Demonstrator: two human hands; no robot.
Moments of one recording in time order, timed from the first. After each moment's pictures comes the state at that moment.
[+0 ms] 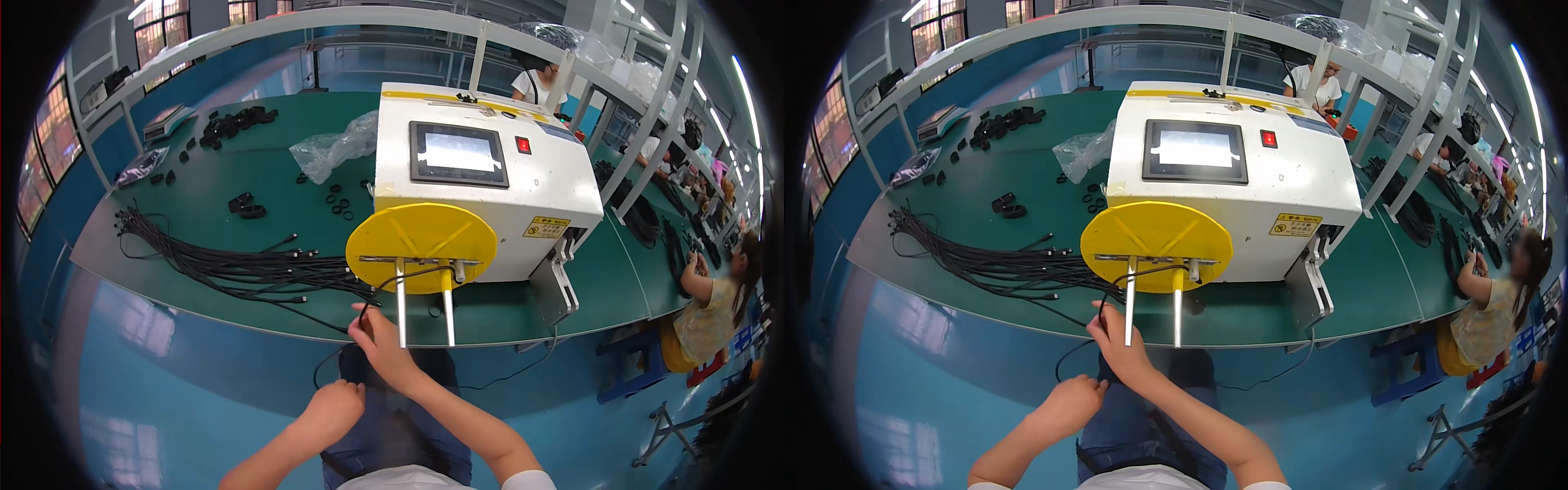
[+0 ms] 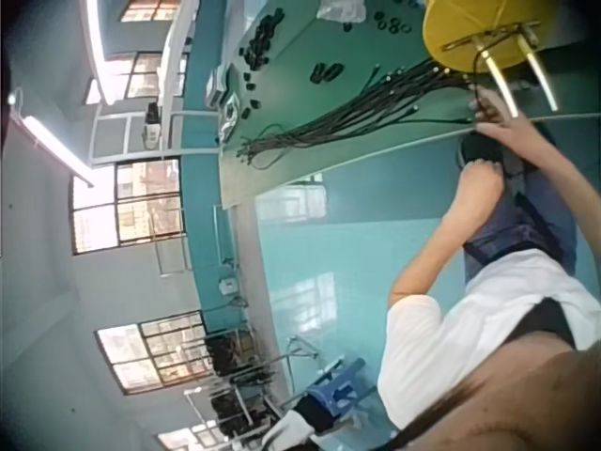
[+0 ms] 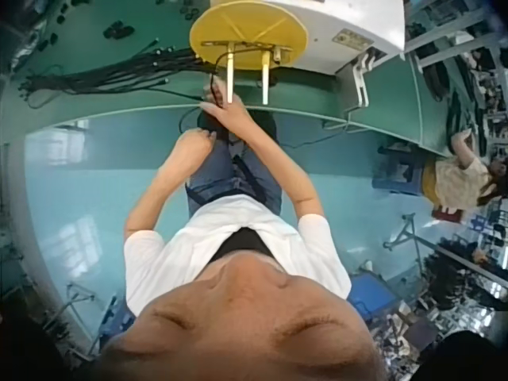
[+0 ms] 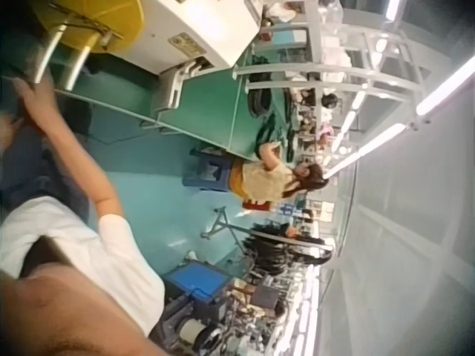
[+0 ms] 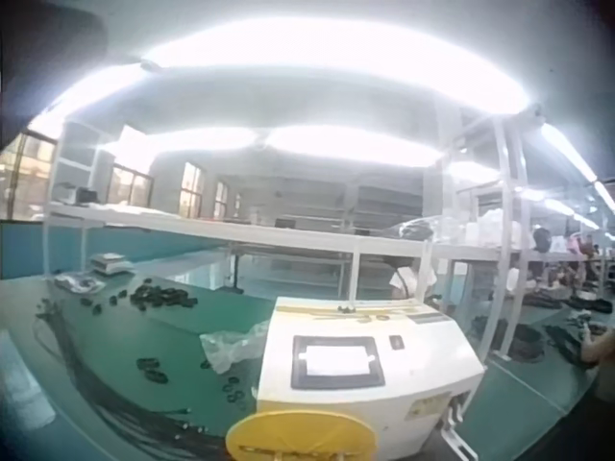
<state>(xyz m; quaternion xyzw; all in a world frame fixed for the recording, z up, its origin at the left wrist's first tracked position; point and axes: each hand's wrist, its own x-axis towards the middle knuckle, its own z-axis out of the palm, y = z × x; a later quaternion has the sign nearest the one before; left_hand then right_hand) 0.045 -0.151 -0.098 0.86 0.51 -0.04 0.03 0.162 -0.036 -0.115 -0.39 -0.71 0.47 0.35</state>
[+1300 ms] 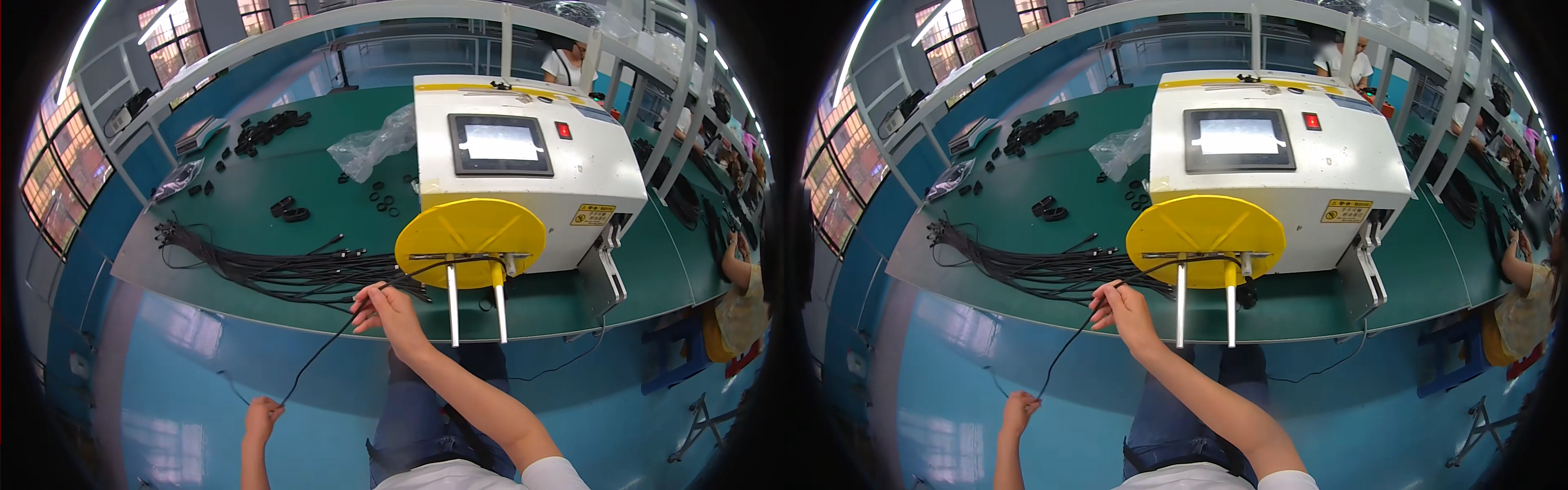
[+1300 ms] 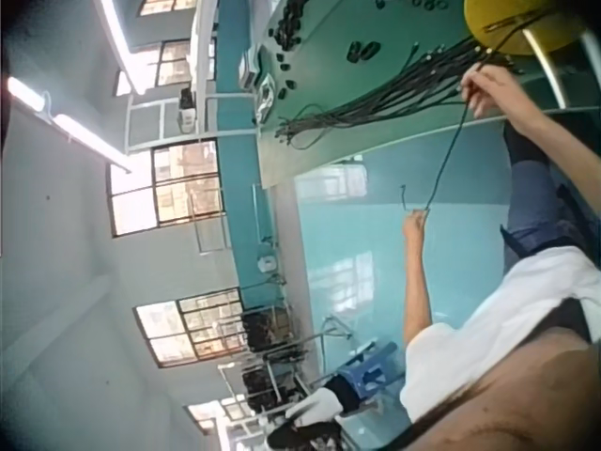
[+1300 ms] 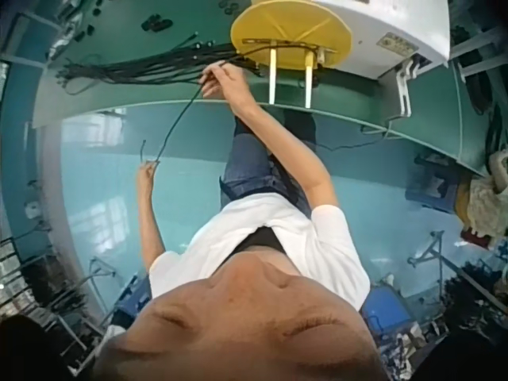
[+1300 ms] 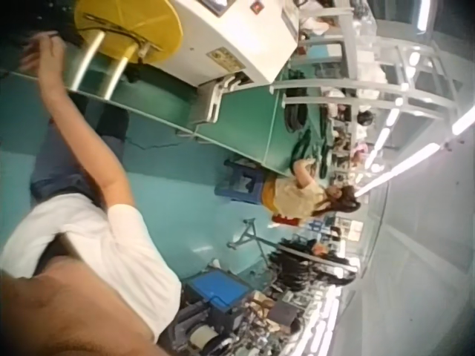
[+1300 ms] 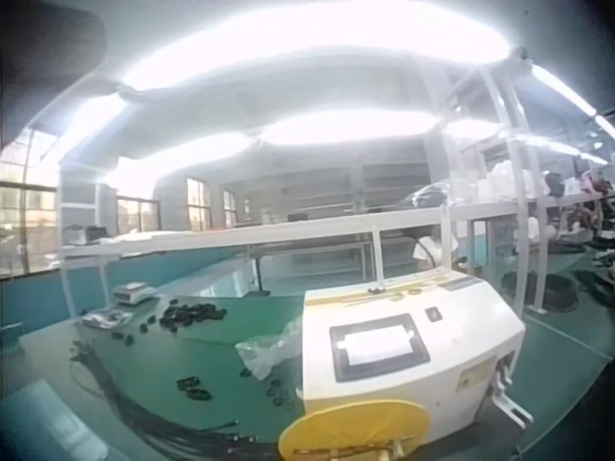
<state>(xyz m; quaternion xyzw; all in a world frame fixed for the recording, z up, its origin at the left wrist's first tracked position) -0.206 -0.289 -0.234 0.60 0.80 0.07 0.07 0.095 -0.009 -0.101 -0.23 -0.45 0.76 0.41</state>
